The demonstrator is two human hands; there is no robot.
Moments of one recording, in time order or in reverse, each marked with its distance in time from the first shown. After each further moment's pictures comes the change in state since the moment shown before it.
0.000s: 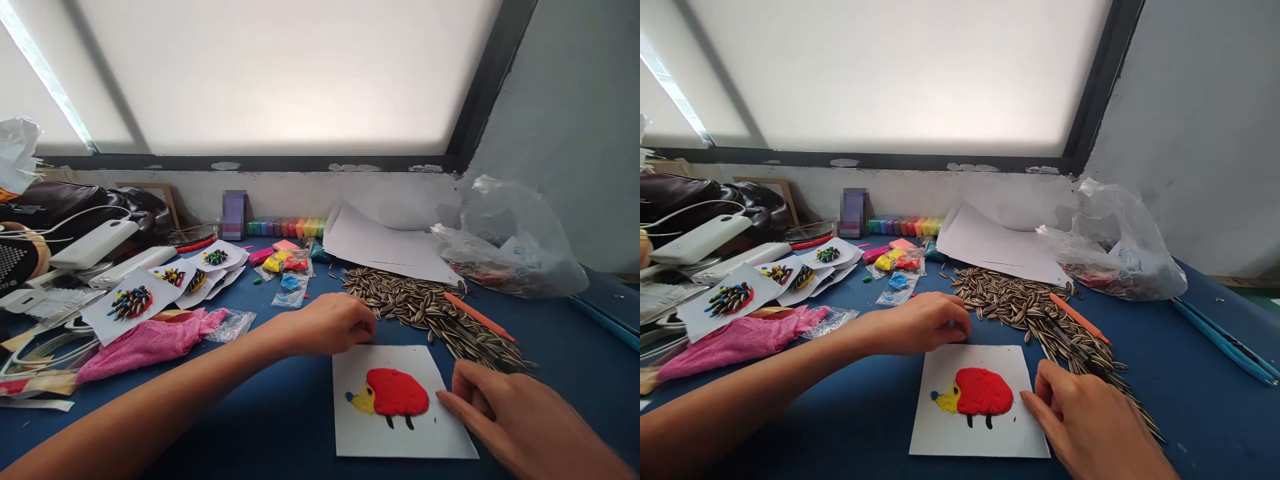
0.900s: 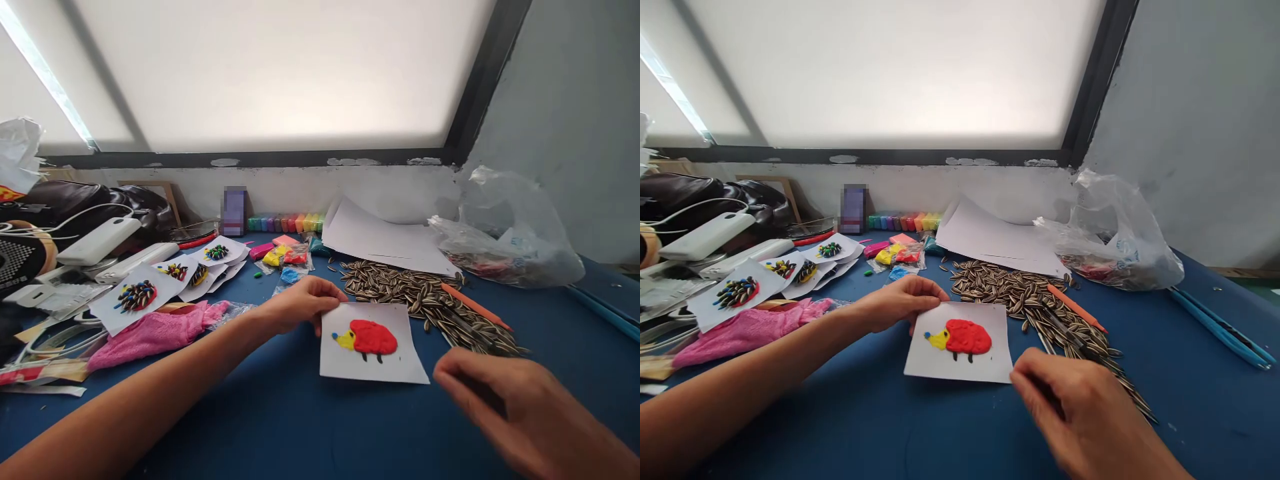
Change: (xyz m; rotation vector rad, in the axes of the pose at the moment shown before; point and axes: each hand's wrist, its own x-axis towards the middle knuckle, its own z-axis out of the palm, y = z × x) left_hand -0.016 -0.035 0.010 -0.949 0.174 -0.410; right_hand -0.010 0.002 -0.003 0.203 0.405 -0.553
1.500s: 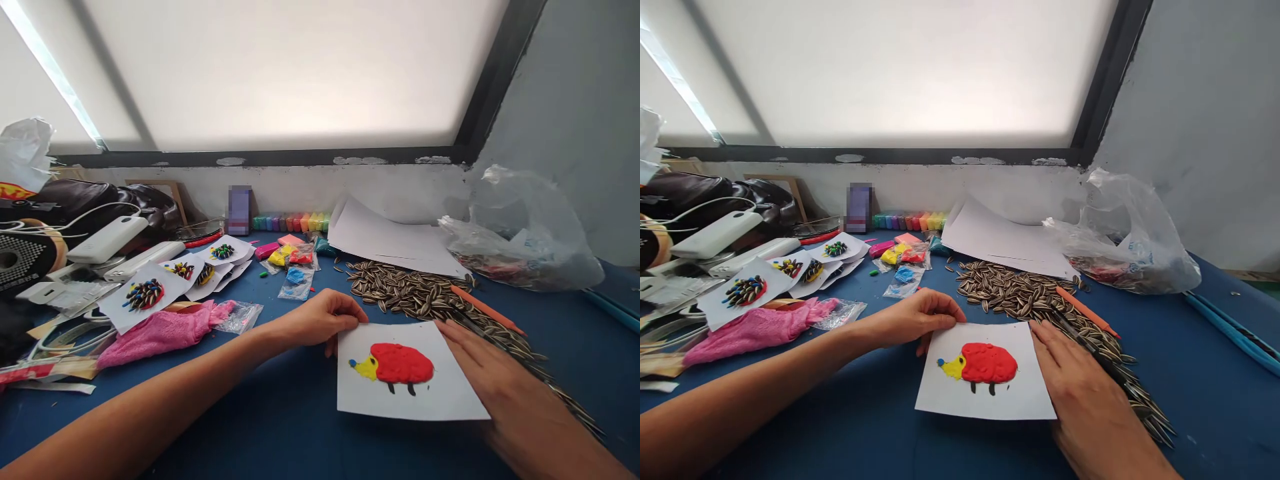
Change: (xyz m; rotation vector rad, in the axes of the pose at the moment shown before) left_hand -0.008 -0.001 0.018 0.152 -0.126 0.042; right_hand 0.000 0.036 0.036 -0.453 0.206 -0.162
